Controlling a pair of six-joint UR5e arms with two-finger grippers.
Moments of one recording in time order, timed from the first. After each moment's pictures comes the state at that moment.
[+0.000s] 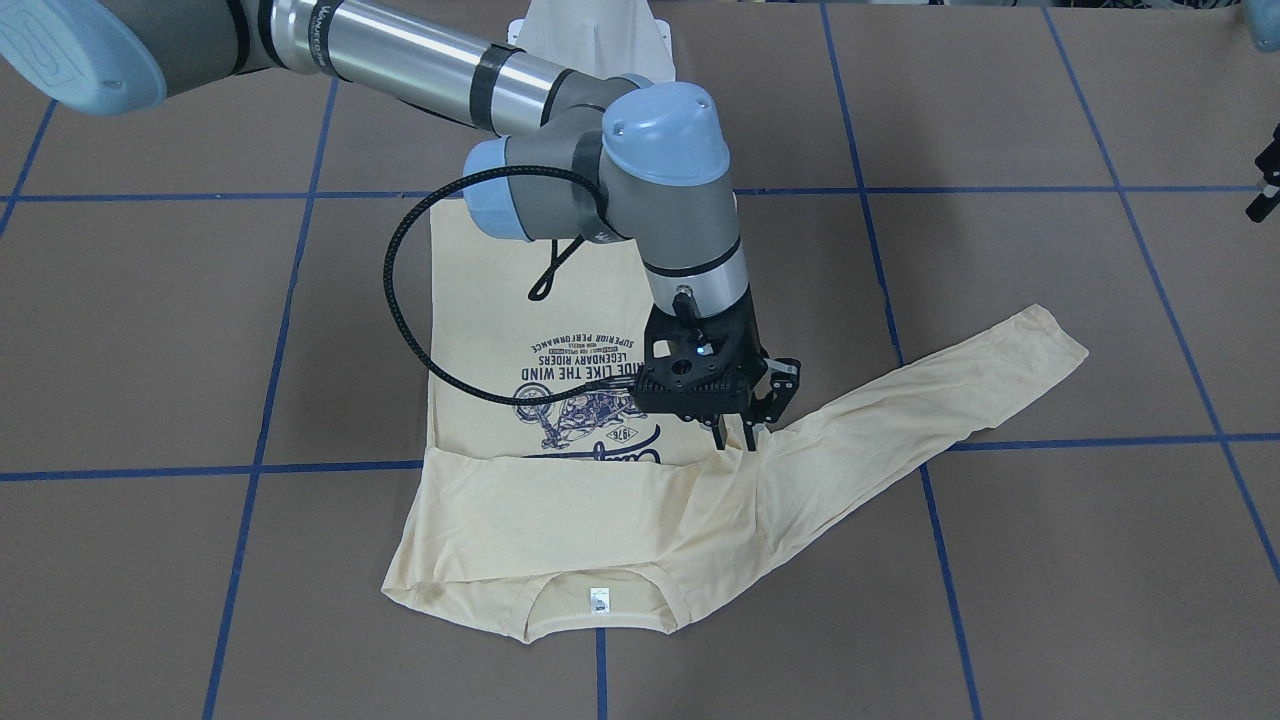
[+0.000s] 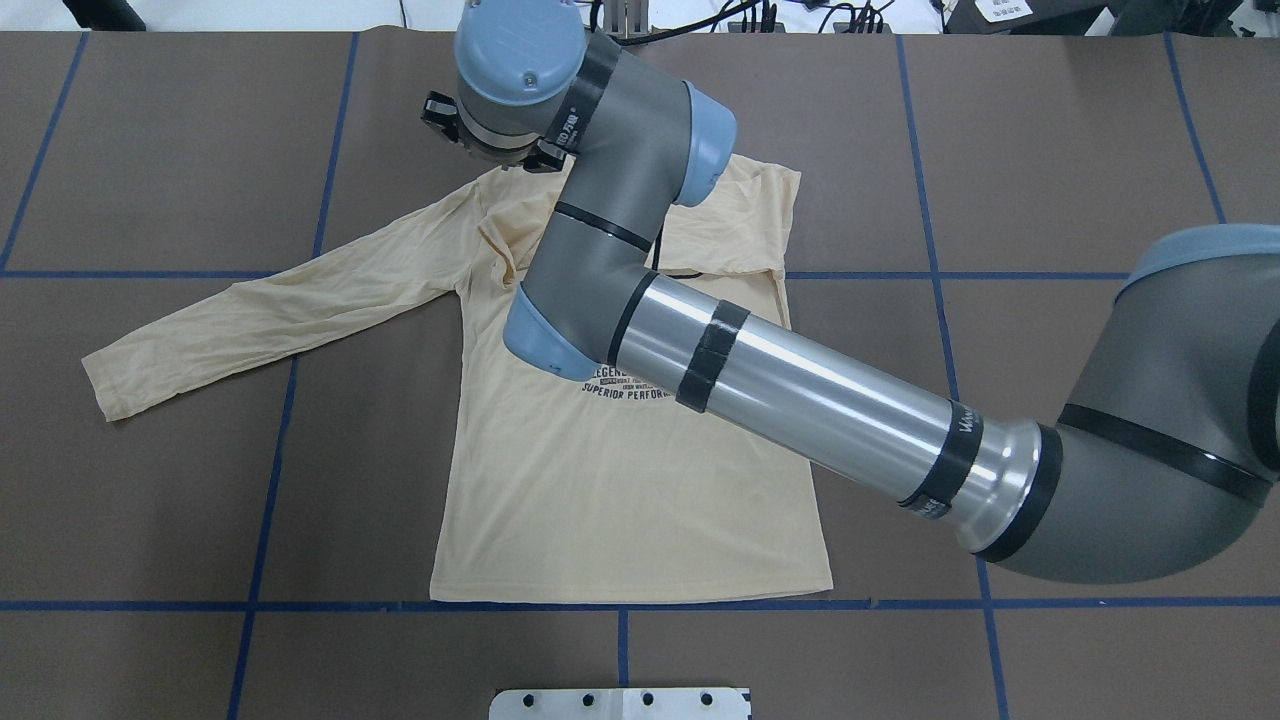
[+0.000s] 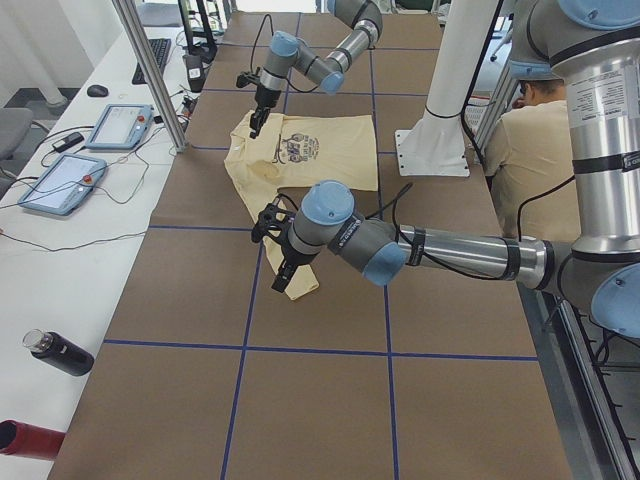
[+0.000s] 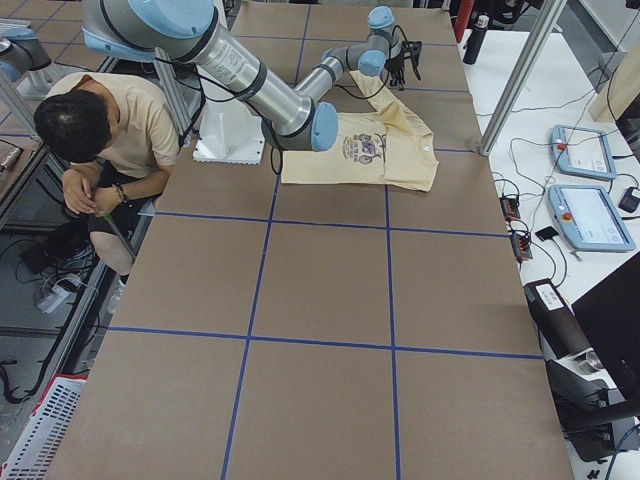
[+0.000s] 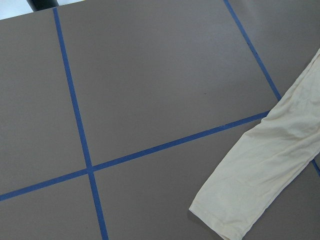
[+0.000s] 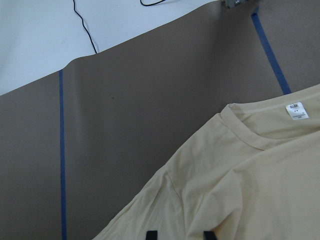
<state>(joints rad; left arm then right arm) -1.47 -1.35 -1.90 -2.11 -2.37 -0.22 0.62 -0.35 1.02 -1.15 1.70 1.48</state>
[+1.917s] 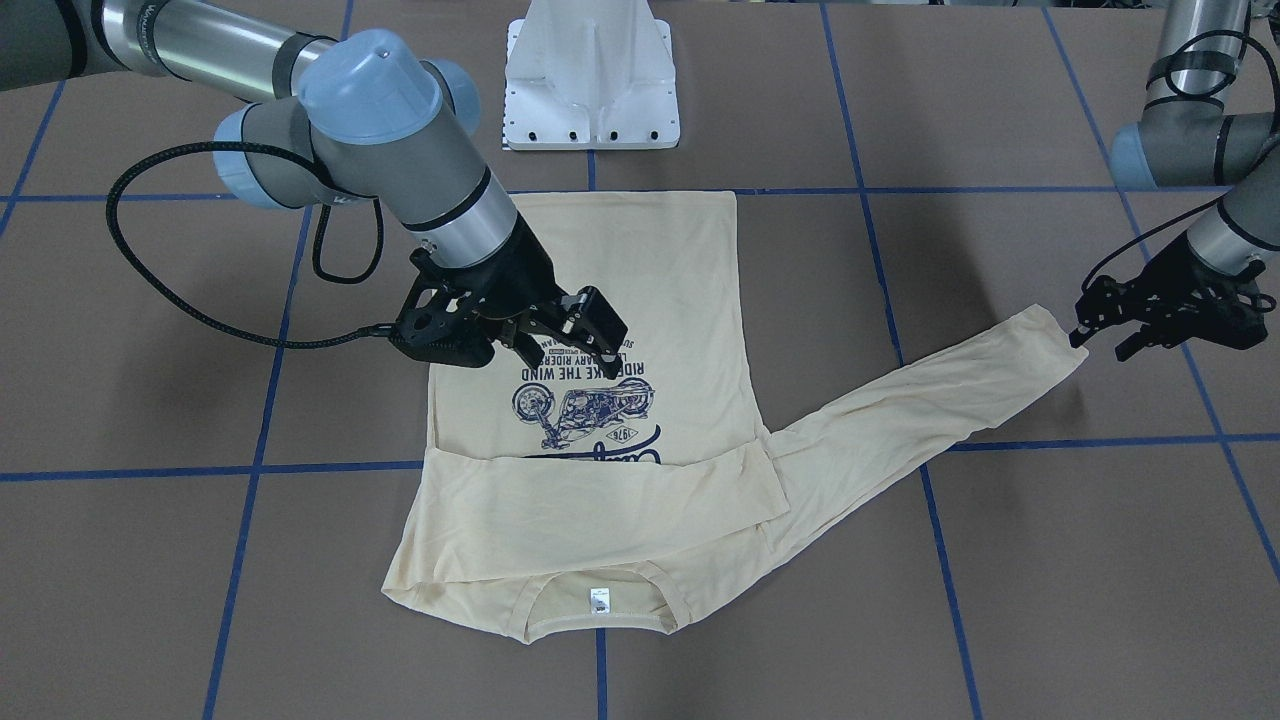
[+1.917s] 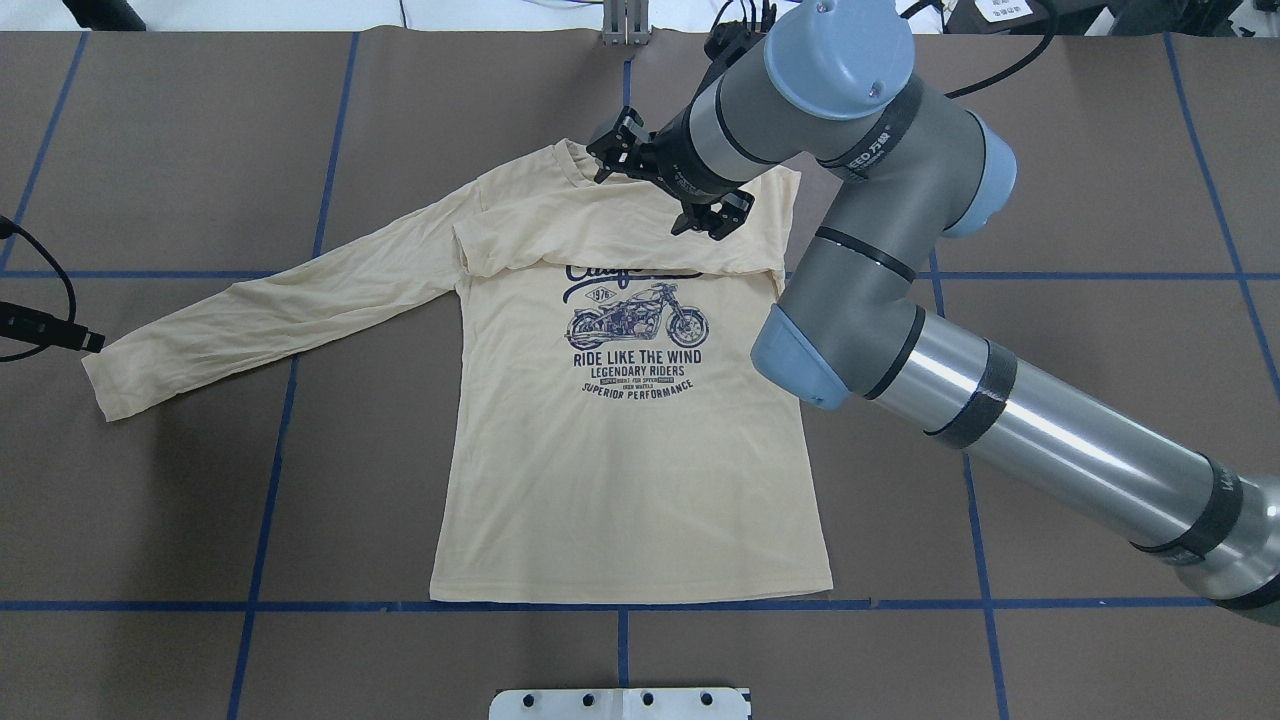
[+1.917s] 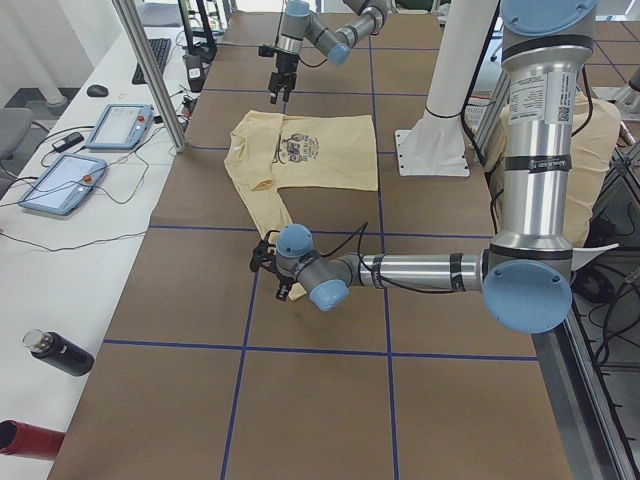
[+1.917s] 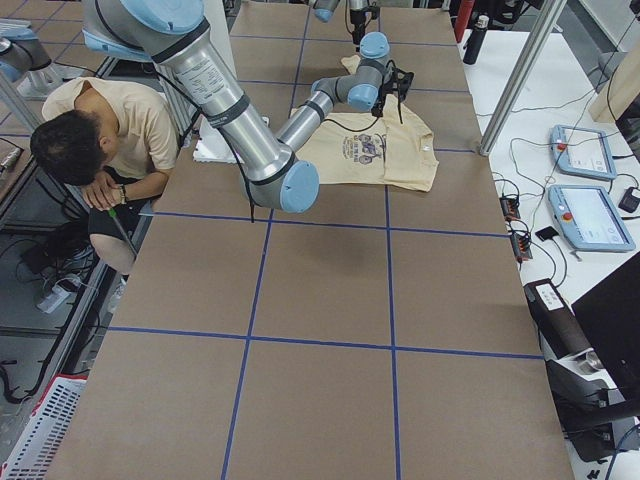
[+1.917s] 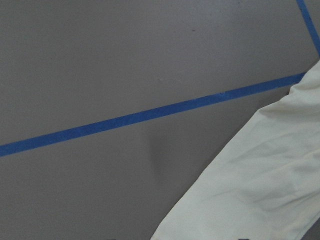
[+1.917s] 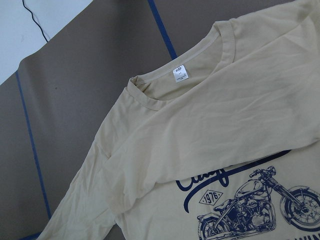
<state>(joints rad) -1.07 -1.56 -1.44 -2.45 -2.26 -0.58 0.72 -0.79 1.54 -1.15 1.98 1.67</state>
